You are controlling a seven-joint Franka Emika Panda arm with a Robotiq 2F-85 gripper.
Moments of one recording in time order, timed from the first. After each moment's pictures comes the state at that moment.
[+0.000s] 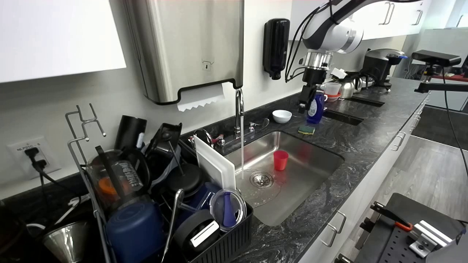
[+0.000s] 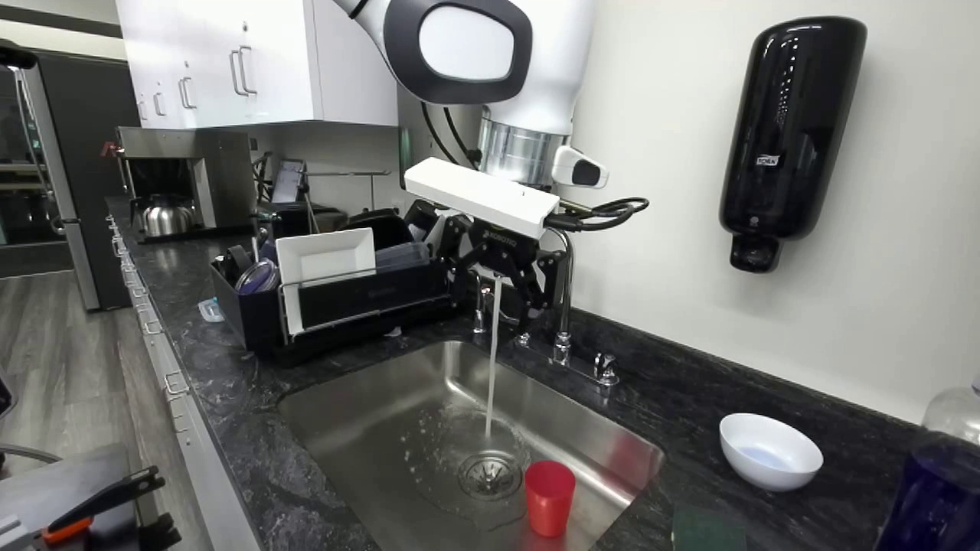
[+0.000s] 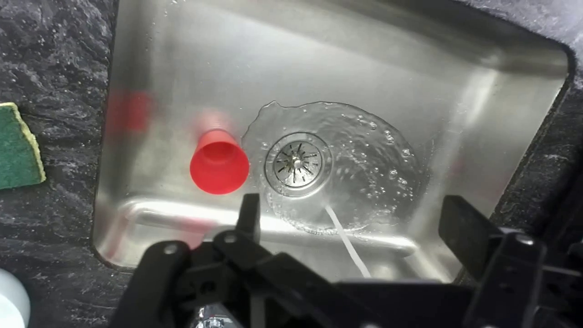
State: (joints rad) arm -0.13 0.13 -0.22 -2.07 0.25 2.12 -0.80
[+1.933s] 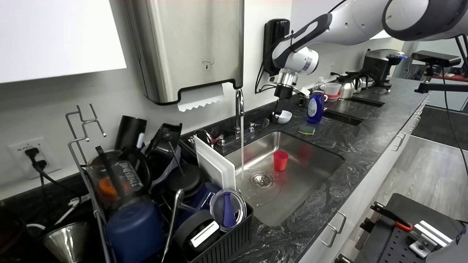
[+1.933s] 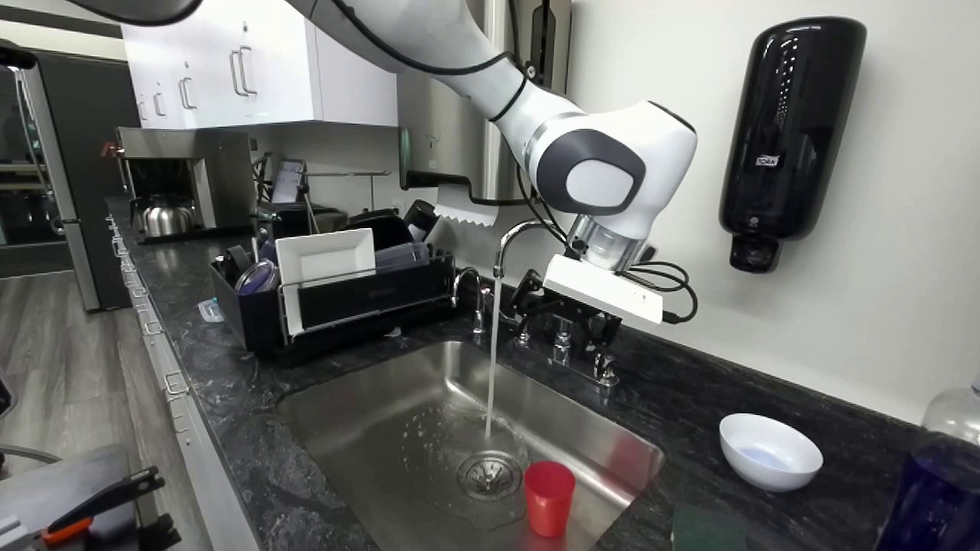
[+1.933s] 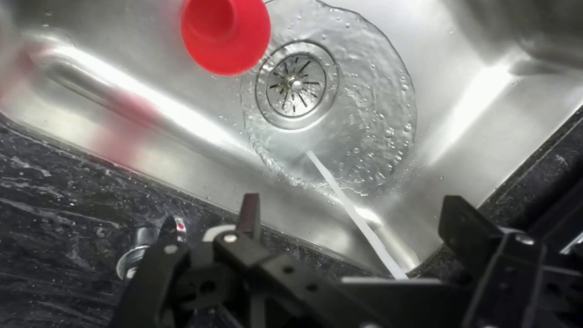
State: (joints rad) arm -0.33 0.67 0.01 -1.48 0.37 1.97 -1.18
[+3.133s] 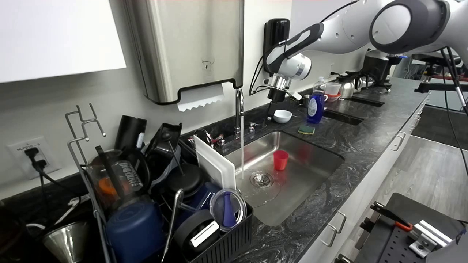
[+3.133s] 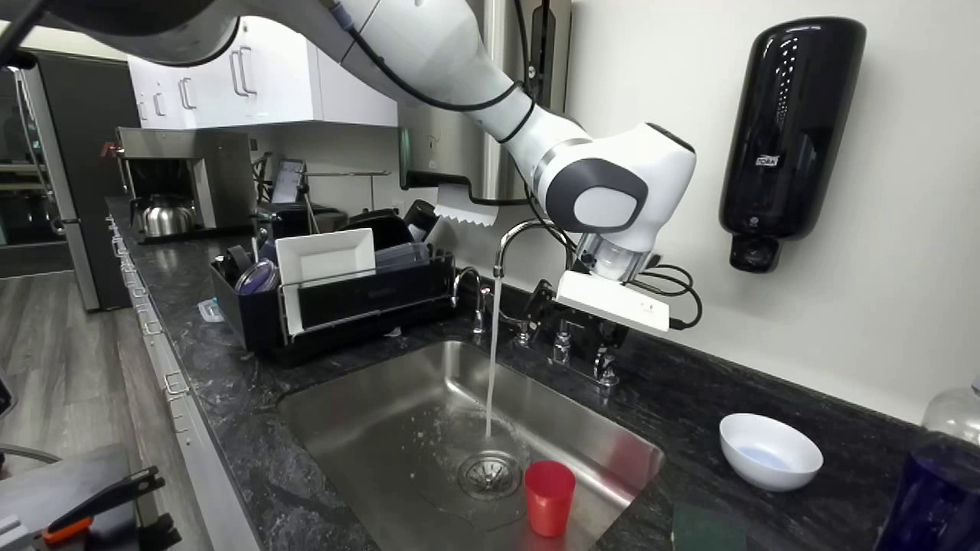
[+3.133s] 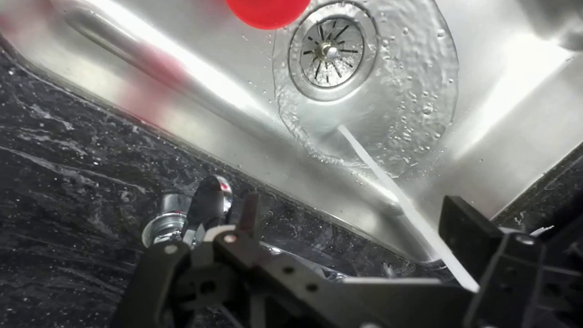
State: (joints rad) arm -0.33 0.78 0.04 -1.37 0.37 2.03 -1.18
